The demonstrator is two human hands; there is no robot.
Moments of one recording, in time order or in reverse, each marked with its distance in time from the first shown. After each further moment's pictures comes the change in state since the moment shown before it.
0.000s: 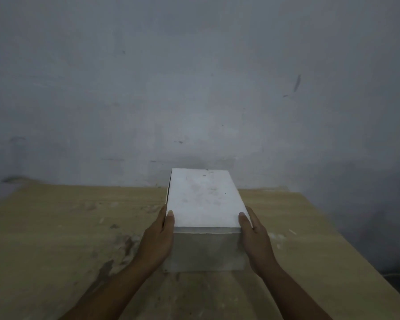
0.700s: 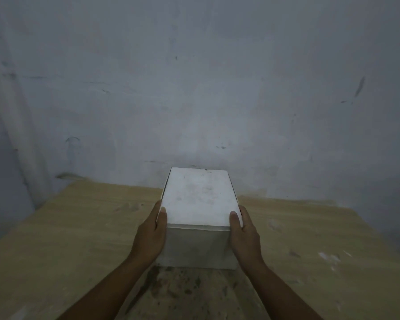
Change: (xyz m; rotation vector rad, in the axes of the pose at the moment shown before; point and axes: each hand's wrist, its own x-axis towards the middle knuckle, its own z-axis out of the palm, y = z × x) left_hand 0.039 -0.072 -0.107 0.038 0.203 0.010; right_hand -0.004 -0.035 0.145 -0.098 -0.054 -0.087
